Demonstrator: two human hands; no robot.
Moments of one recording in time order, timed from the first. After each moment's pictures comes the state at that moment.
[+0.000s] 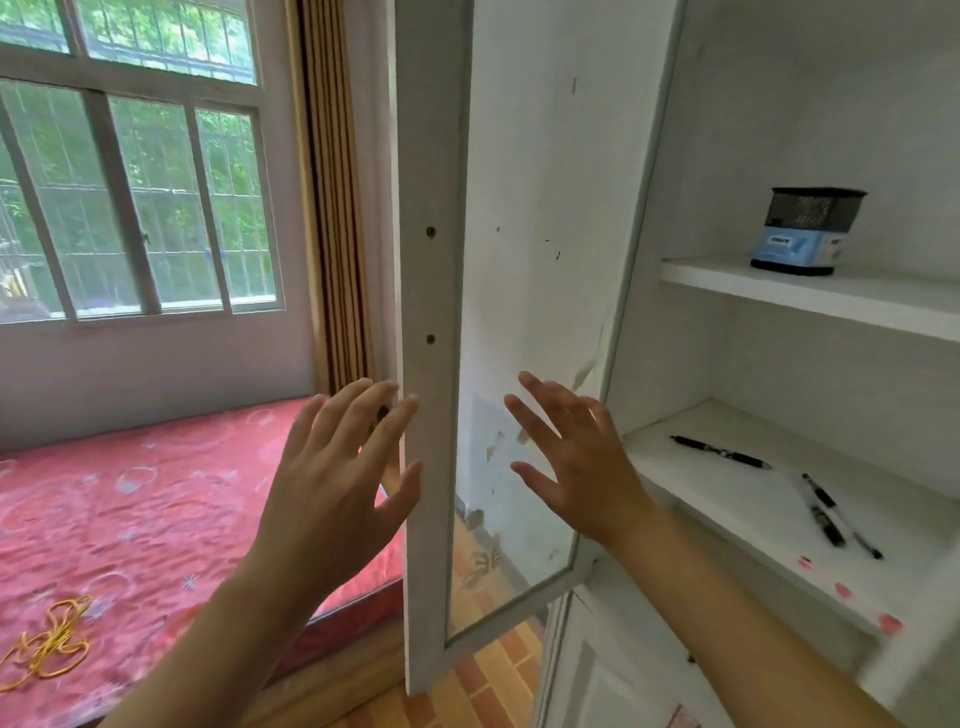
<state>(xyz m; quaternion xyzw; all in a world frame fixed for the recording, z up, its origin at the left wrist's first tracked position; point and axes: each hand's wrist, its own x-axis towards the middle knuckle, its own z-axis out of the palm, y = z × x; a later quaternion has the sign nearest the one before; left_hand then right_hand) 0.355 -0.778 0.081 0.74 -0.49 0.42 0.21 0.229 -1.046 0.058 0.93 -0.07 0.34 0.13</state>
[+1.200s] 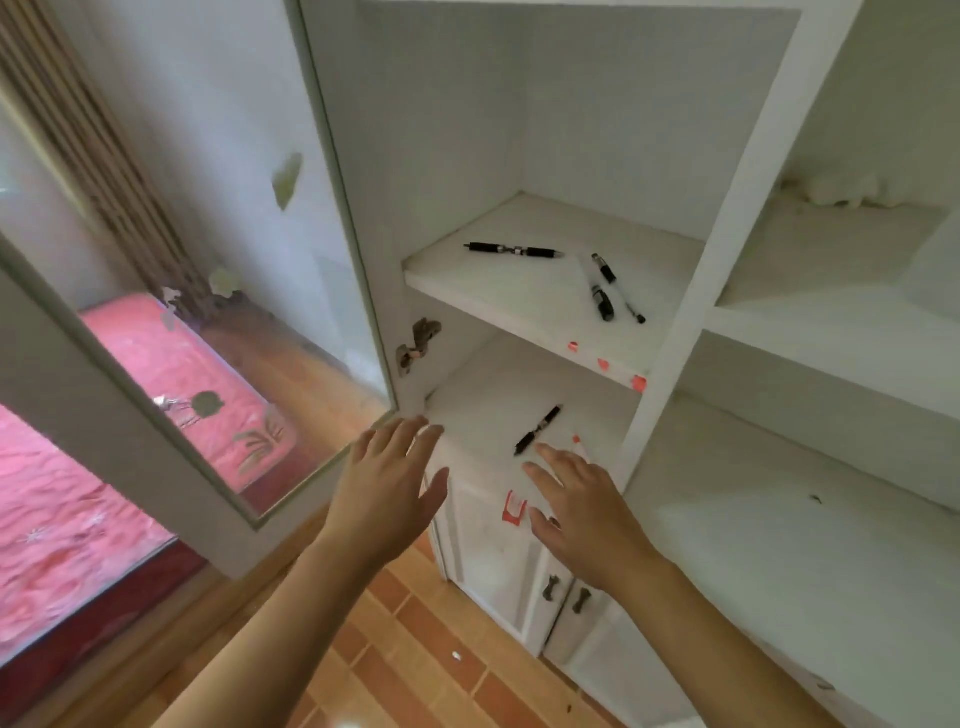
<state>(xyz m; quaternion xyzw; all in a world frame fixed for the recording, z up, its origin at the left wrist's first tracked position) 0.195 -0.976 -0.111 0.77 -0.63 0.07 0.12 -0.041 -1.093 -0.145 0.93 -0.34 0.06 -0.10</state>
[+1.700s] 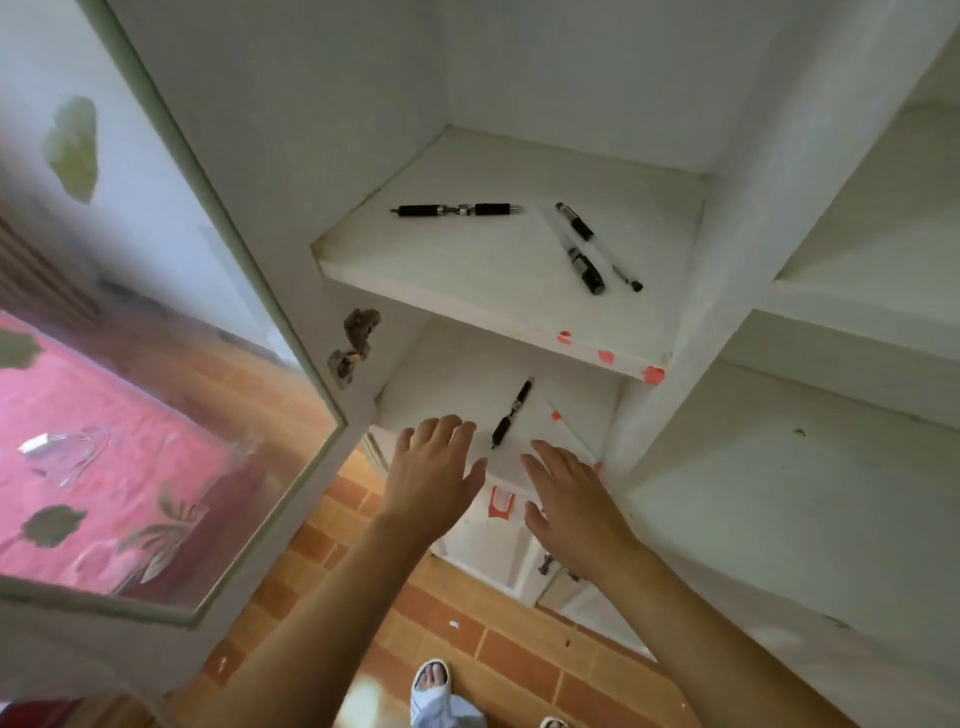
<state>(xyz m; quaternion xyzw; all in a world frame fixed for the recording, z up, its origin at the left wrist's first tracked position) 0.199 -1.096 -0.198 0.72 -0.69 -0.02 0.08 -0.009 -1.128 -0.216 0.87 -0.46 -0.01 -0.15</state>
